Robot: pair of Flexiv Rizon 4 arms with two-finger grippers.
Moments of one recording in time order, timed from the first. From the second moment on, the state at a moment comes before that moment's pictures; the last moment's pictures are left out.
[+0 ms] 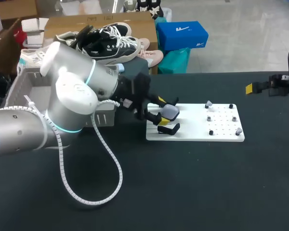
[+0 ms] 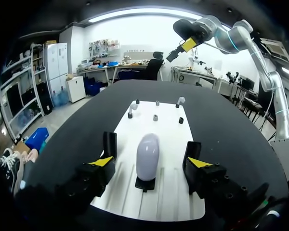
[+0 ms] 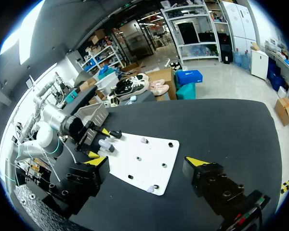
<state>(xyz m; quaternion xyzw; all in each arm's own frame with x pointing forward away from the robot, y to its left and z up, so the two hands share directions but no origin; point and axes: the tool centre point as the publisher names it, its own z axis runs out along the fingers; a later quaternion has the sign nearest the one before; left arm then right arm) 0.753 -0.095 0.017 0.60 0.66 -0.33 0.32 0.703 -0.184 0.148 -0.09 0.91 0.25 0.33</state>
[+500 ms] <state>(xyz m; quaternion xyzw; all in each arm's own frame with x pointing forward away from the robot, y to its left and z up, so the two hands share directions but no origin) 0.753 -0.095 0.017 0.60 0.66 -0.34 0.31 0.703 -0.184 0.148 -0.09 0.91 0.25 0.33</state>
